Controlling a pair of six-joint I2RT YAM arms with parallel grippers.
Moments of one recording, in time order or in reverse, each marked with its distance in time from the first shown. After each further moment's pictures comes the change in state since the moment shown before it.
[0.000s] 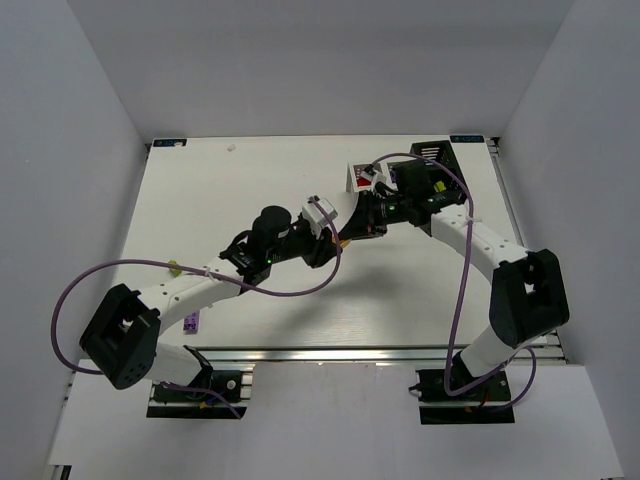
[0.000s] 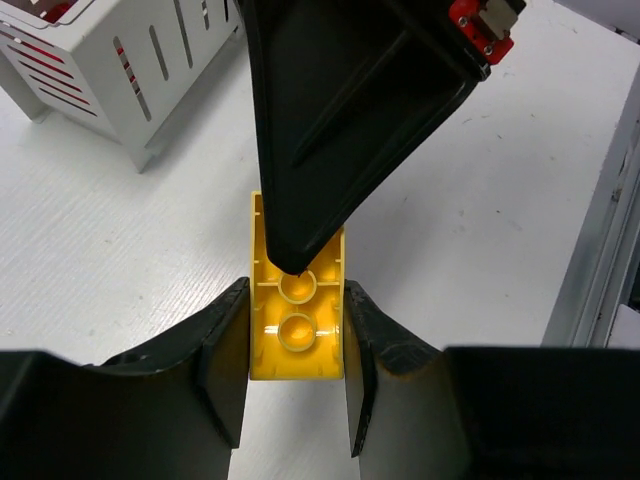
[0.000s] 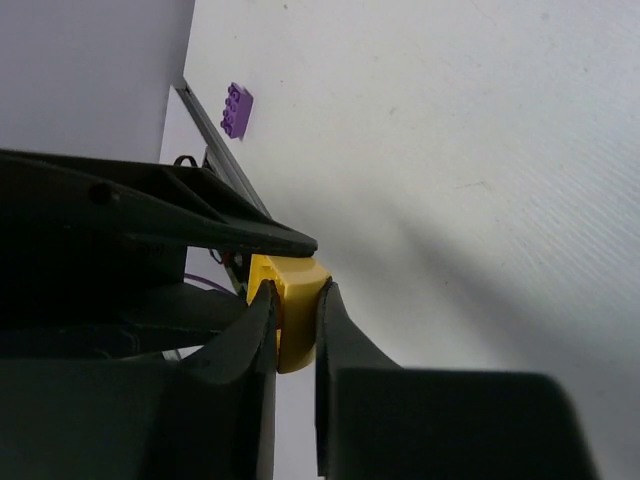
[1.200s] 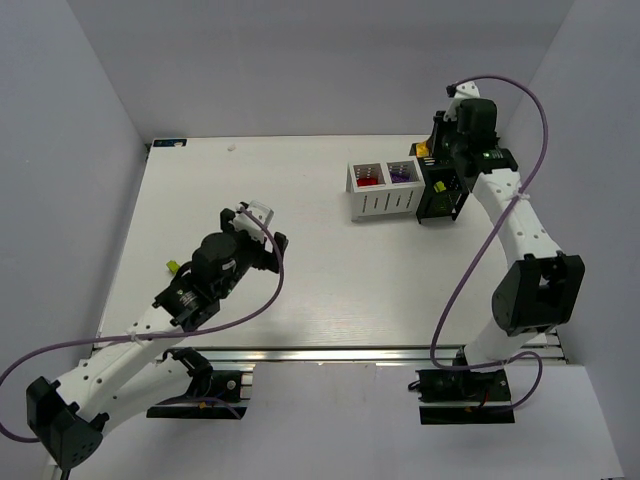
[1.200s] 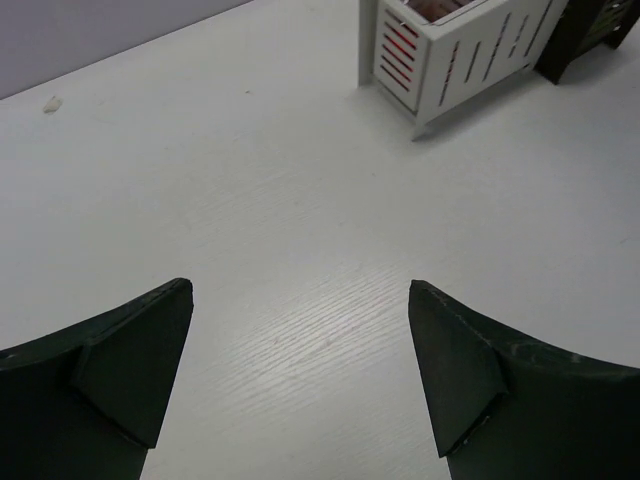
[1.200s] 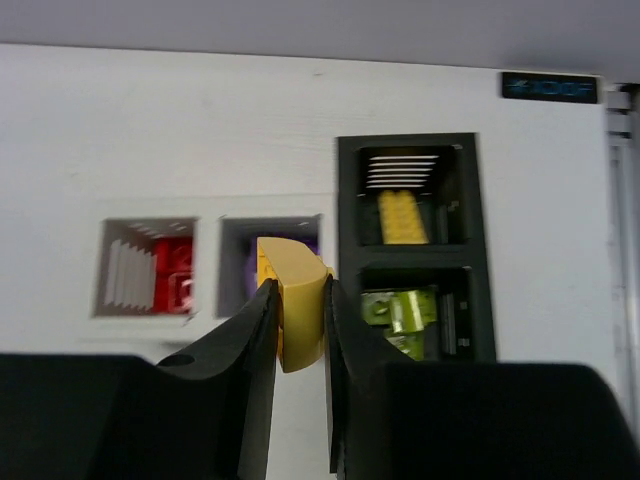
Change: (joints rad) left arm 0.014 -0.541 -0.122 -0.304 -0.585 0.031; right arm -0.291 0.036 0.393 -0.032 0.793 -0.370
